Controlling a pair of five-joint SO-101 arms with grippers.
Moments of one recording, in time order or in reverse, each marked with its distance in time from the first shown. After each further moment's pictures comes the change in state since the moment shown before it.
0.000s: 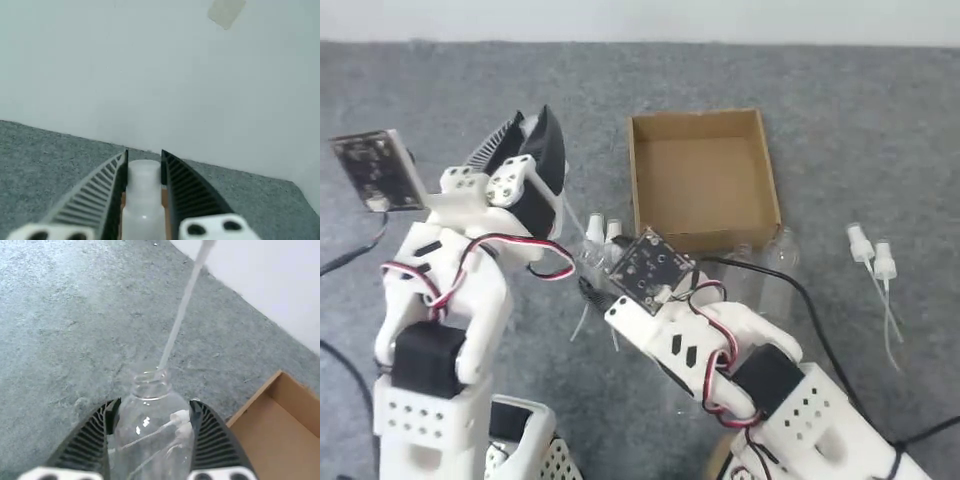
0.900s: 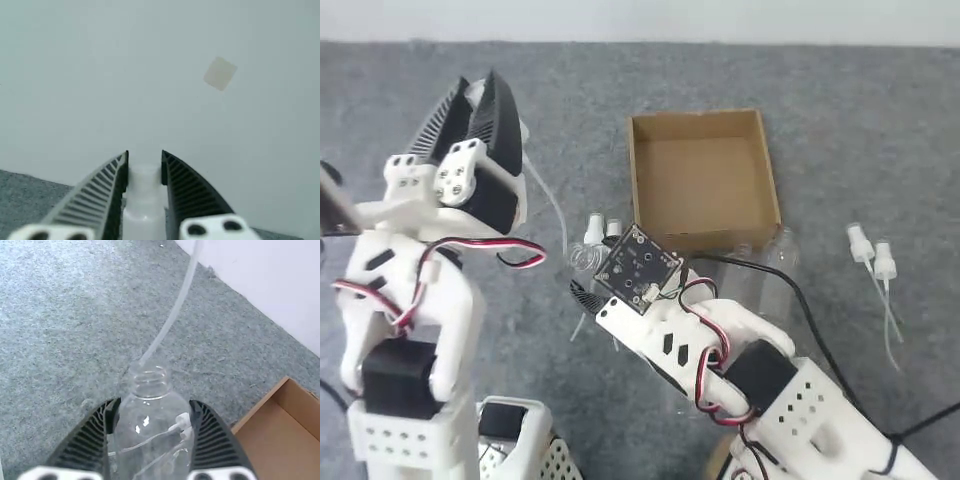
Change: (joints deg) left arm -5.6 0.1 -8.6 -4.2 -0.3; right arm -2.2 3.5 -3.3 1.8 0.2
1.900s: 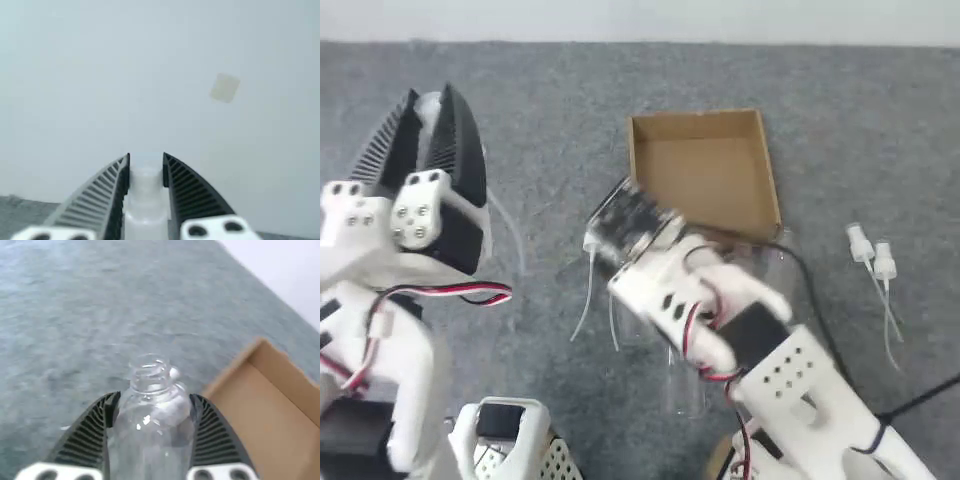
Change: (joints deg) left arm -1.6 -0.7 -13.9 12.1 -6.4; right arm 5.2 10.7 -8.1 4.7 3.6
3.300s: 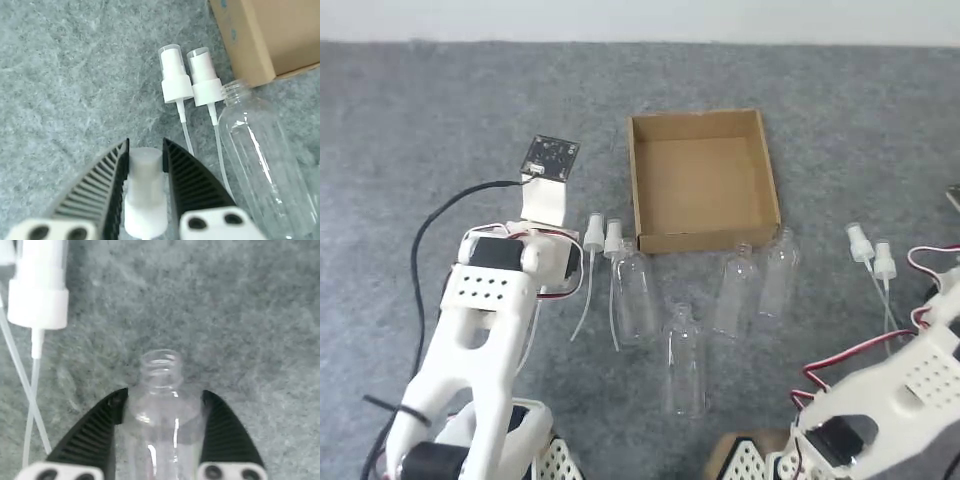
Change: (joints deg) left arm 1.9 30.2 39.1 1.2 -22.4; right arm 92.8 76.4 -51.3 22.9 44.1
